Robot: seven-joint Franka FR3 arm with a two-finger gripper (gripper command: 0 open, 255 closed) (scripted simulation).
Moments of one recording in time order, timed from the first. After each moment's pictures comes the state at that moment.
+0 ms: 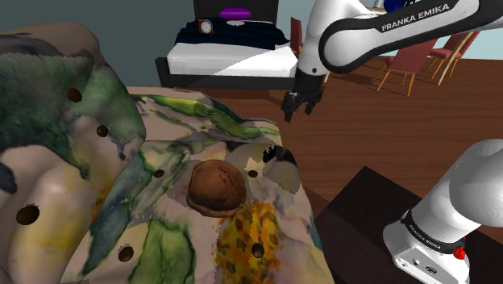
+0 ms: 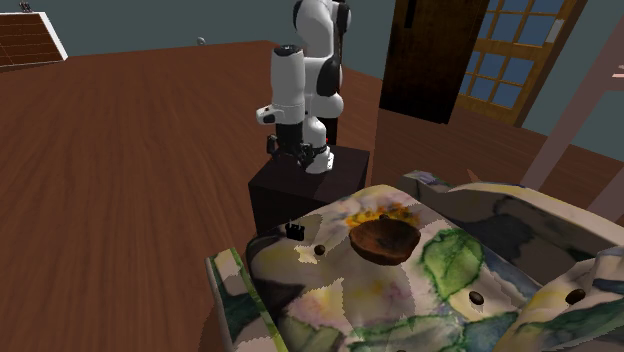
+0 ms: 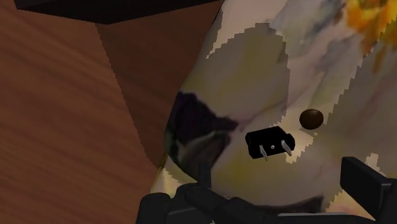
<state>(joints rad) -0.02 -0.33 0.18 -2.39 0.05 2.15 0.28</state>
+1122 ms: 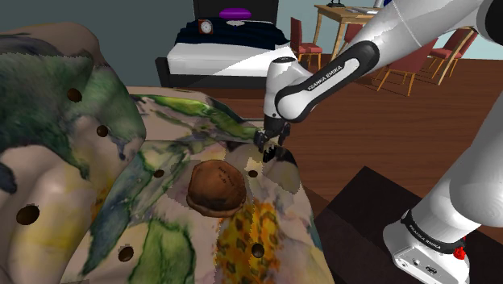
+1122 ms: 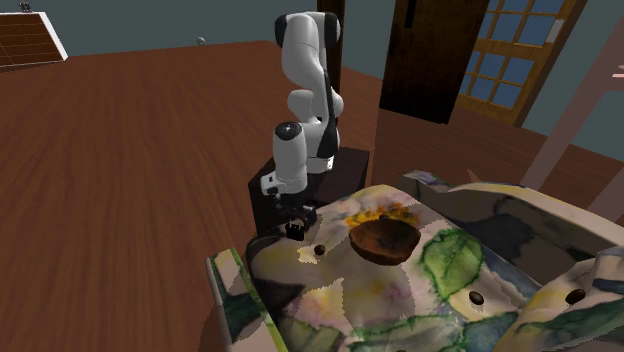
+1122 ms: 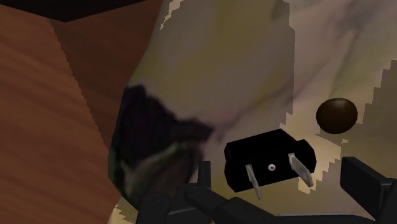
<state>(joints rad) 0.00 0.18 0.22 -2.27 -0.05 2.44 0.44</state>
